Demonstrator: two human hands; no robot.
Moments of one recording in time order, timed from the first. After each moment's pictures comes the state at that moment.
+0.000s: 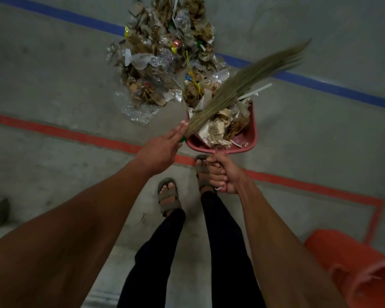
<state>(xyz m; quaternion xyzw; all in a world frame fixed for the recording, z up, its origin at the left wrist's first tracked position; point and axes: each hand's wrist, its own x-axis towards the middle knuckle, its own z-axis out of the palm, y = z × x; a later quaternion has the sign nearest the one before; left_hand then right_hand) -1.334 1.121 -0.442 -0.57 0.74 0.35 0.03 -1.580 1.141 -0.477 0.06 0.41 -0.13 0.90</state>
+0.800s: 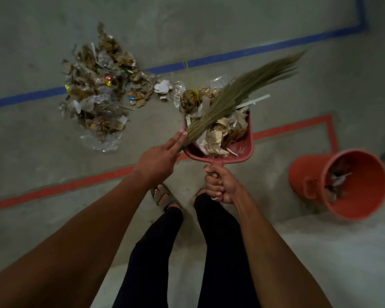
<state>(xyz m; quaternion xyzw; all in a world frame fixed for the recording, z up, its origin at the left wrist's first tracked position) -1.475 1.166 -0.275 -0.38 0.87 0.28 0.11 -1.680 1.299 -0.305 0.12 0.40 -0.37 0.83</state>
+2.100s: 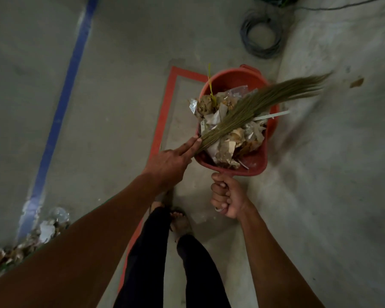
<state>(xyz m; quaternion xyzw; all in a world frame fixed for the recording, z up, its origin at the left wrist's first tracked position) -2.044 1.308 -0.350 0.21 0.94 0.16 0.22 -1.998 1.540 -0.362 0.35 0.34 -0.76 0.44</state>
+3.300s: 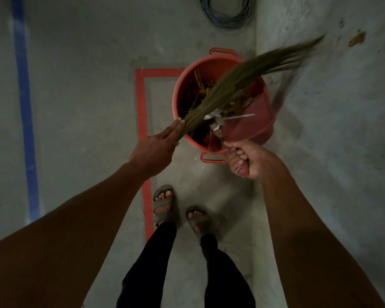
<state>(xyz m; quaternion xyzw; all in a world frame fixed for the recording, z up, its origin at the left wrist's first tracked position) -2.186 1.318 -0.447 0.27 0.92 0.20 0.22 -2.159 1.598 -0.402 0.58 0.28 -0.66 0.39</state>
